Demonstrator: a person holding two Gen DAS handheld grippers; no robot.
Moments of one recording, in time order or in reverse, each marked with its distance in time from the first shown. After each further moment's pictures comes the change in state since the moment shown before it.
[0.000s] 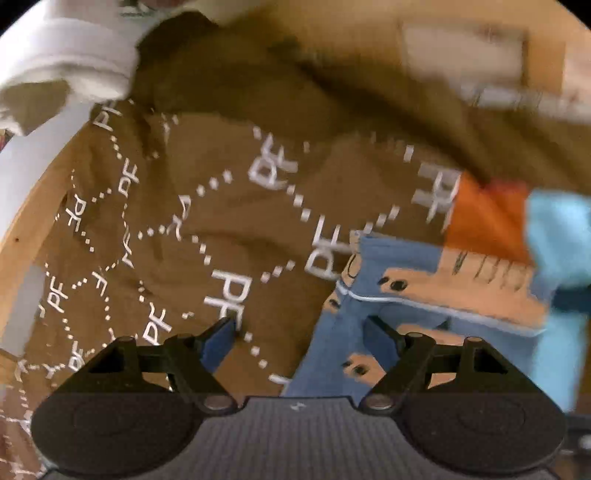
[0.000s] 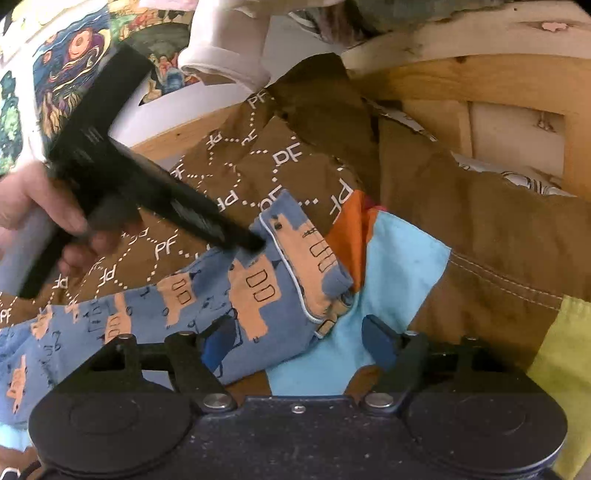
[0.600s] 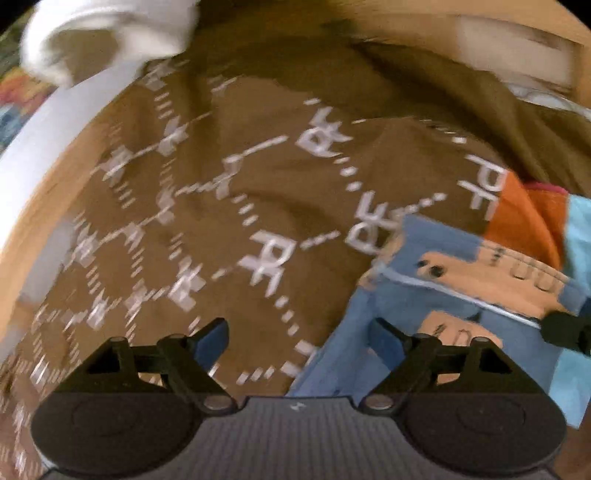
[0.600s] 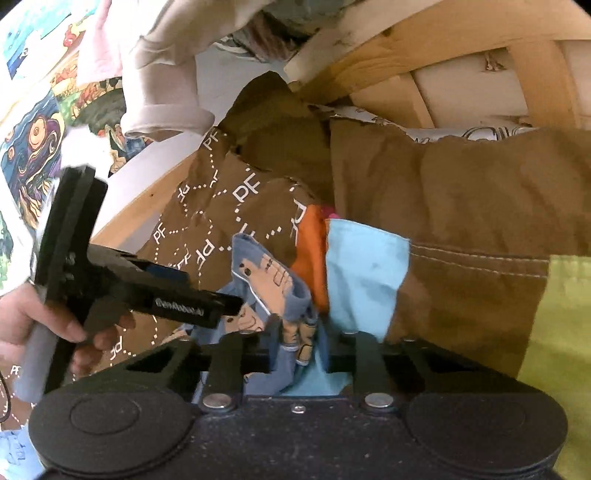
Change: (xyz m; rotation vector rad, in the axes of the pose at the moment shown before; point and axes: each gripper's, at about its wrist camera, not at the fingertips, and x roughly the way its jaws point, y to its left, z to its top) left arm -0.012 0.013 -0.007 -0.185 0.091 0.103; right arm 0.006 -0.037 0.003 0.243 -0.050 0.048
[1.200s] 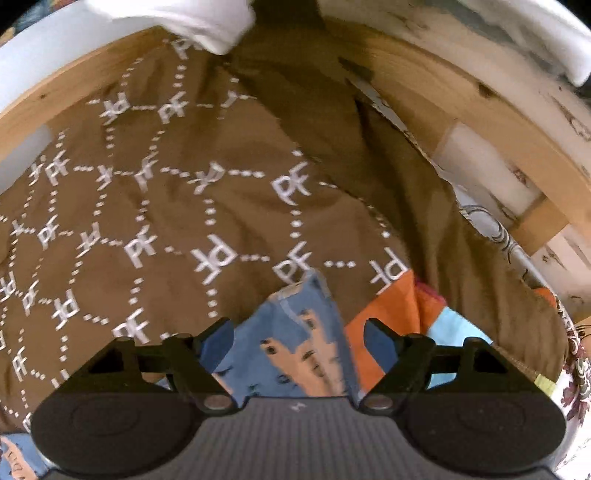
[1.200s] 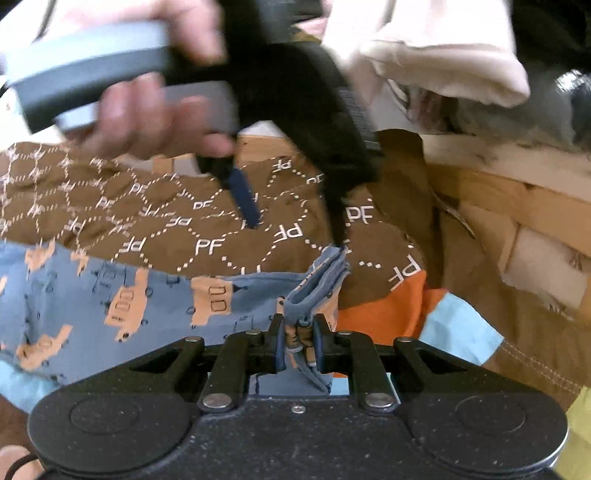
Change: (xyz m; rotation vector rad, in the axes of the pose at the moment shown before) left arm -0.043 0.022 0.030 -0.324 0.080 -0.367; right arm -0.007 0.089 -0.046 -0.672 -0.090 -0.050
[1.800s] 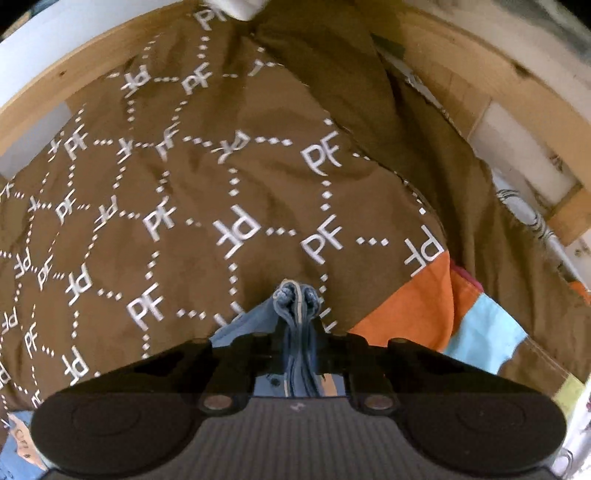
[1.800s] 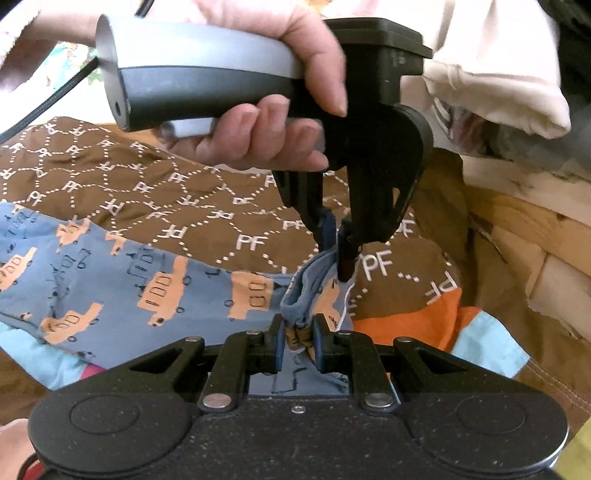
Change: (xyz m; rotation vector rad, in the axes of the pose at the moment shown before) left arm 0.002 0.013 -0.012 -0.051 0.034 0.075; right arm -0.012 0.021 -0.001 -0.098 -0.039 0.095
